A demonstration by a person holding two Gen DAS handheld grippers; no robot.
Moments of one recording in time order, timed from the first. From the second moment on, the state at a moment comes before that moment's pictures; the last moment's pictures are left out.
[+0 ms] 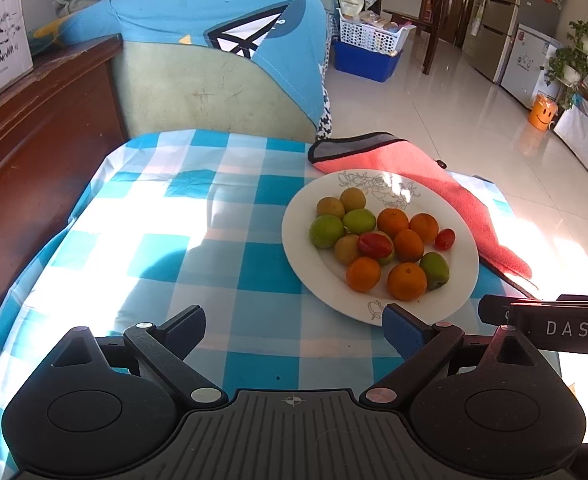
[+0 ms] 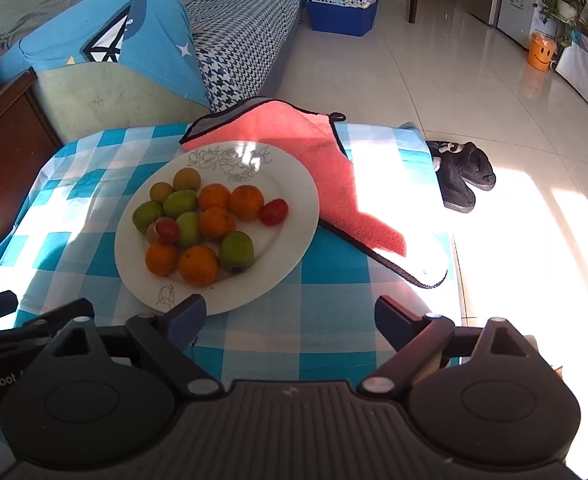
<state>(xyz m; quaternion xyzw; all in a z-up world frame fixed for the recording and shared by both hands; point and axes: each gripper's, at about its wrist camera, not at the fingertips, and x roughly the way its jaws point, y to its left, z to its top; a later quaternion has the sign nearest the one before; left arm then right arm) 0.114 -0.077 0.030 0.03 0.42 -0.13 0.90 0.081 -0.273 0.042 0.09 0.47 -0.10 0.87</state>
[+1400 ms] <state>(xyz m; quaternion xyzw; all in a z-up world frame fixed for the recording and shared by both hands) 0.133 -0.092 0.010 0.07 0.44 -0.09 0.89 0.096 -0.249 0.027 0.02 0.48 -0.15 0.87</state>
